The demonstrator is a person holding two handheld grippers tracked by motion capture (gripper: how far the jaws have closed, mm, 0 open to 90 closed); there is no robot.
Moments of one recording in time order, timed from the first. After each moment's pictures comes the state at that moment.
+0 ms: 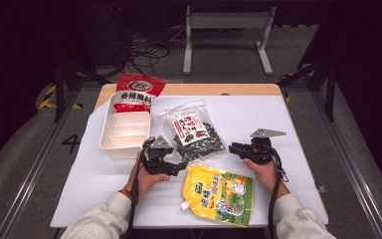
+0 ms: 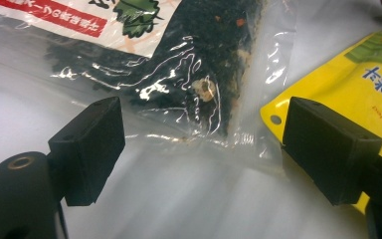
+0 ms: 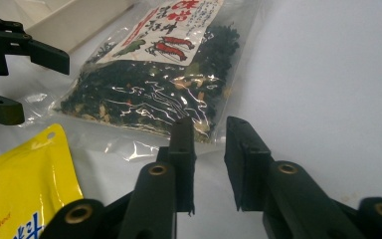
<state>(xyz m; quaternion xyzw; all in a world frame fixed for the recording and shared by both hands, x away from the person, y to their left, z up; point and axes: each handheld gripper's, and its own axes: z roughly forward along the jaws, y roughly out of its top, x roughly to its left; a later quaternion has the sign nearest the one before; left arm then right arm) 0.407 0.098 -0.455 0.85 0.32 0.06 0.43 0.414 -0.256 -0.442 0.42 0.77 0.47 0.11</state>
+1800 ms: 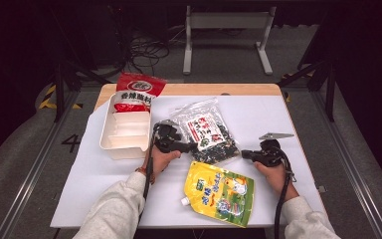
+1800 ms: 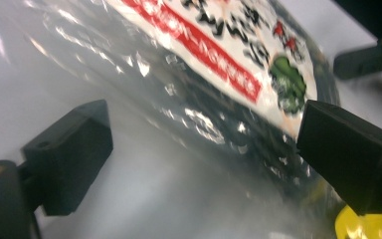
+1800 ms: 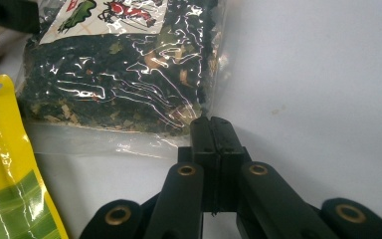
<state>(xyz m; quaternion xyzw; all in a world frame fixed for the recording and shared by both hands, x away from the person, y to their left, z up) 0.484 0.066 -0.466 0.79 0.39 -0.04 0.47 0.412 -0.288 -0.455 0.47 0.78 0.41 0.09</state>
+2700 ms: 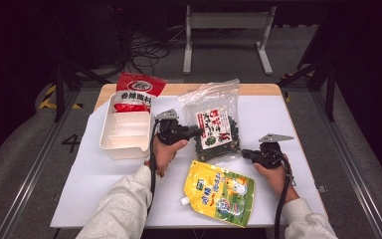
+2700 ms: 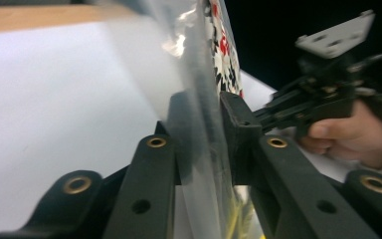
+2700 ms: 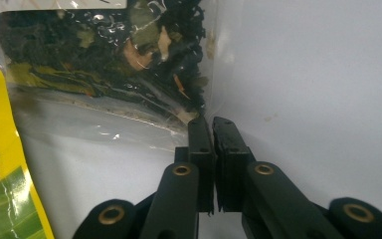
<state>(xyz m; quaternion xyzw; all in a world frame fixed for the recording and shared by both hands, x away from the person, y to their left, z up) 0.471 0.058 -0.419 0.76 0.26 -0.03 0.60 0.406 -0.287 -0.456 0.45 0.78 0.41 0.13</state>
